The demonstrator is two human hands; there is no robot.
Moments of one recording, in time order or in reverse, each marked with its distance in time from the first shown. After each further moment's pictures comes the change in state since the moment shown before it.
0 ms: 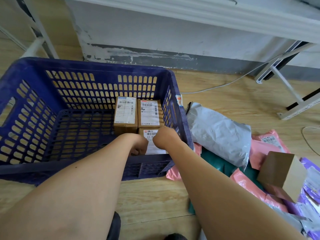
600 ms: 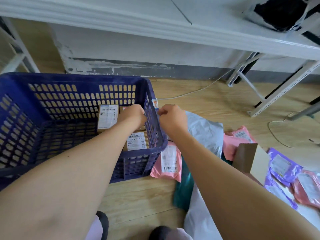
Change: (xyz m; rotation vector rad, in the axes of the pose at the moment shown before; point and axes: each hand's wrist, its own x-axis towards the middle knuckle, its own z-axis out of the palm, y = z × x) left_hand -0.055 0.065 -0.013 -0.049 0.716 0.322; right_hand -0.069 0.043 -0.051 0.437 0.655 -0.073
